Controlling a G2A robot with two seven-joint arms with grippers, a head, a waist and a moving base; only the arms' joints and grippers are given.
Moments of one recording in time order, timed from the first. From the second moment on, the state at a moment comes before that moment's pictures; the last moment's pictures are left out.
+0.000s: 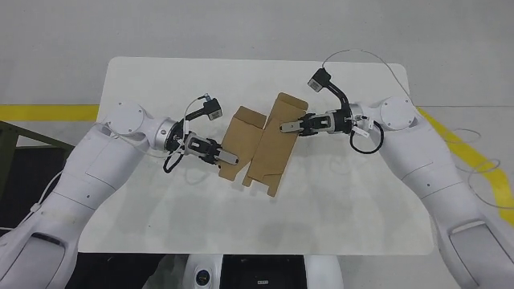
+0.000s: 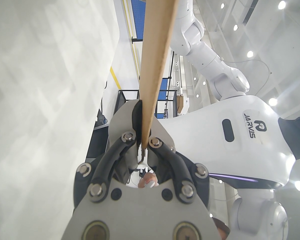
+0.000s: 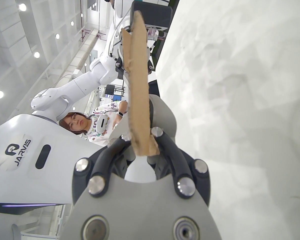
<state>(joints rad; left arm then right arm) 0.70 -0.94 -0.83 -1.24 -0.69 -0.29 -1.53 -0.60 -1.12 0.82 -1.04 0.61 -0.48 1.34</state>
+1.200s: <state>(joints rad) 0.66 -0.99 -0.92 -1.05 -0.71 -0.42 -1.05 -0.62 -1.15 0.86 -1.06 0.42 -0.48 0.77</state>
